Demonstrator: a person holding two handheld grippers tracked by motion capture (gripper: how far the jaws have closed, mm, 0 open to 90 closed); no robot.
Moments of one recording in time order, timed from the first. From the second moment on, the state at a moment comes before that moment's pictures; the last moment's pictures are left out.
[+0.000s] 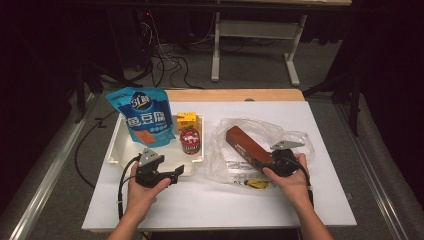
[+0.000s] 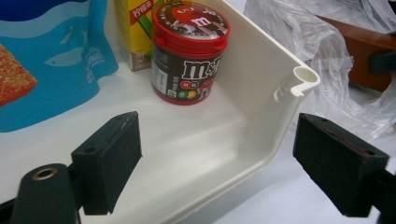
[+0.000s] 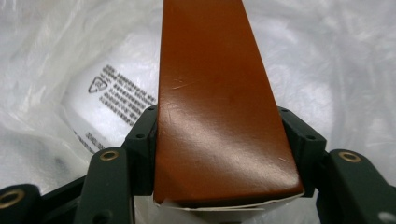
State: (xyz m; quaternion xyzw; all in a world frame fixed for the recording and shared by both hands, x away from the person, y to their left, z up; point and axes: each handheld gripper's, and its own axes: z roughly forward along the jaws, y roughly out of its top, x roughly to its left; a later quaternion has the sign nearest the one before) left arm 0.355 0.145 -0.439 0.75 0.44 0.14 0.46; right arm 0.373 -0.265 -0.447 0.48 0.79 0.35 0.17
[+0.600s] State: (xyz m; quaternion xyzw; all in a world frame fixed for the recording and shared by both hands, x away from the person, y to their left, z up) left arm 0.355 0.143 -0.439 0.76 0.44 0.14 0.46; right arm 0.359 -0.274 -0.433 0.48 0.78 0.37 0.18
